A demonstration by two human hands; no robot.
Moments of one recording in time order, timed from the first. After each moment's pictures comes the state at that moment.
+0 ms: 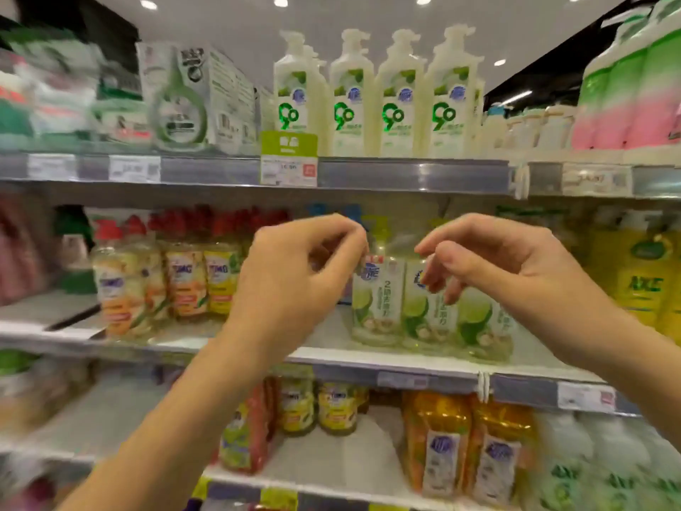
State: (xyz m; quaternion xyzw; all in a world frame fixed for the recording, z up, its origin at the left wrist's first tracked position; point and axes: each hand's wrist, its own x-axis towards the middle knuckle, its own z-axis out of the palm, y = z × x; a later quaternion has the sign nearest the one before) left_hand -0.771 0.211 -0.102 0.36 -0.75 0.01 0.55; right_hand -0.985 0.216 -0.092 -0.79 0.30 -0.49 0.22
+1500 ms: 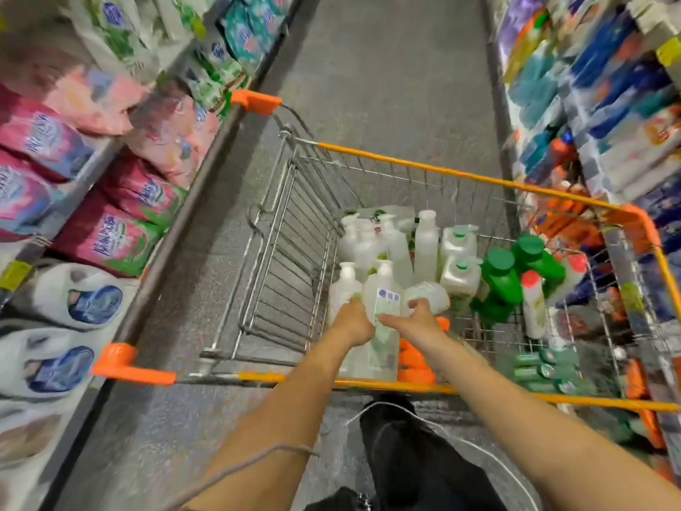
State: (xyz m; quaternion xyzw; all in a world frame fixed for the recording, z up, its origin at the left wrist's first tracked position) left_hand -0.001 0.644 -0.581 0.87 0.13 -0.33 0.34; right_hand -0.008 0.518 -0.590 -0.78 0.22 0.26 0.52
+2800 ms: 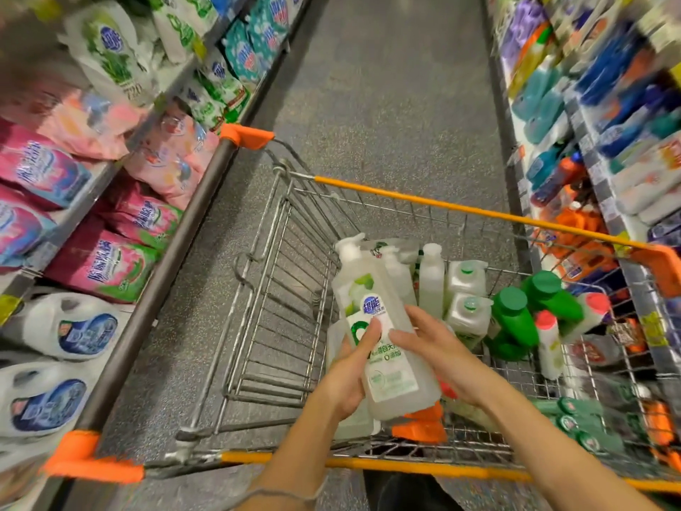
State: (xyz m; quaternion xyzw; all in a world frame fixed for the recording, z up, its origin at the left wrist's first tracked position) left_hand 0.011 0.645 -0.605 0.44 0.26 -0.26 0.82; right_hand 0.039 0.492 -0.563 -0.63 0.07 0.33 0.70
